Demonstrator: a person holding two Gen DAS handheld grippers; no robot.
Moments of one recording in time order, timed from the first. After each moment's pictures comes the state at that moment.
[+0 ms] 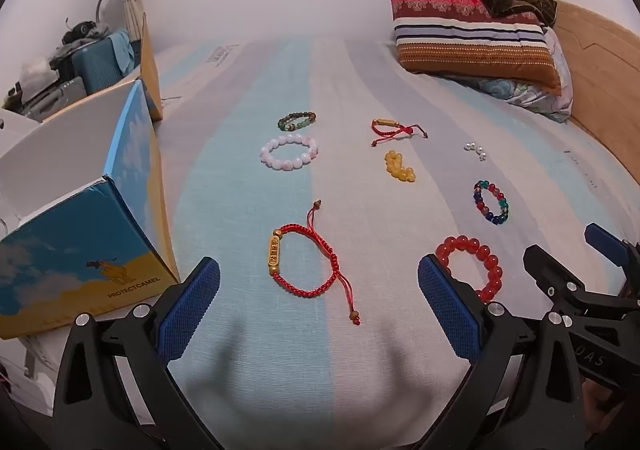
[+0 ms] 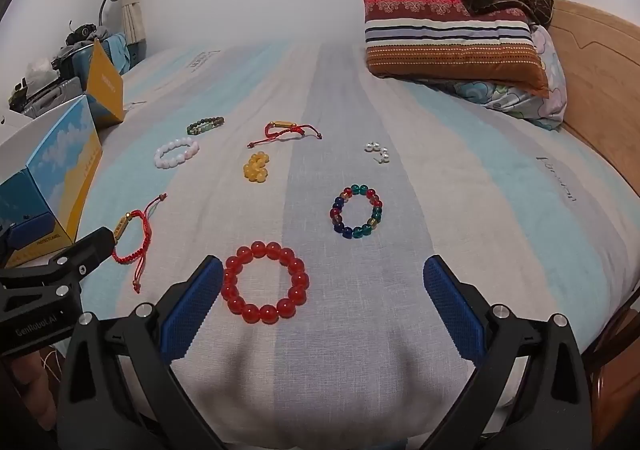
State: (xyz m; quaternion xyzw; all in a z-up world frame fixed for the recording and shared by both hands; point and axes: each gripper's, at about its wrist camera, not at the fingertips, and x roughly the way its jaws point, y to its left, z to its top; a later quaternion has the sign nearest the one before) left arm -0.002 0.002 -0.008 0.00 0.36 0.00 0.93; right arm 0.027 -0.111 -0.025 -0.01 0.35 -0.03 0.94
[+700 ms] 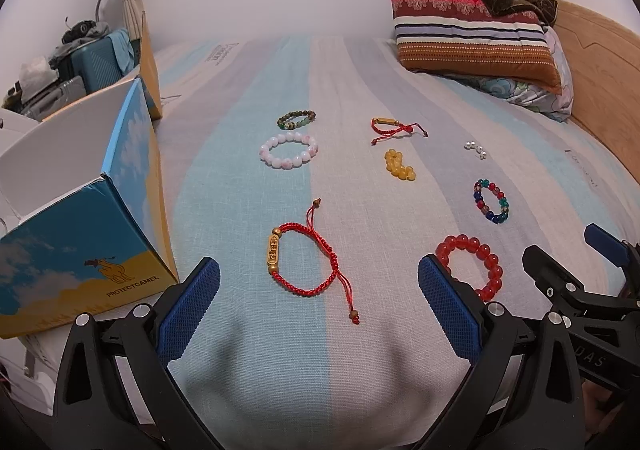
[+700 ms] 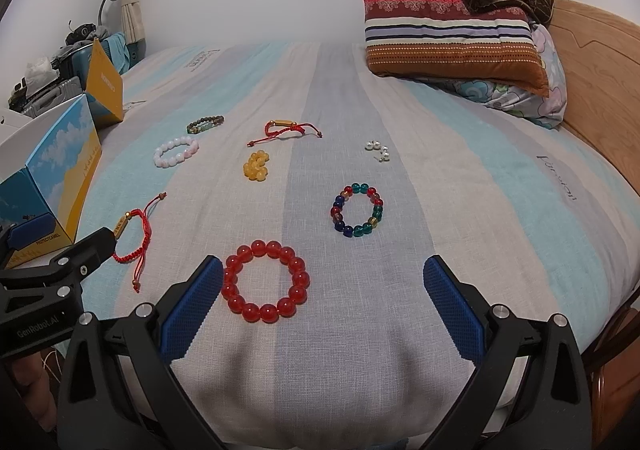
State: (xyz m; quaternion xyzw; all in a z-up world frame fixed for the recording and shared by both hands) left arm 0.000 0.003 -0.012 0.00 0.36 -0.01 0.93; right arm 0.027 -0.111 -0.028 -0.01 0.35 -0.03 0.94
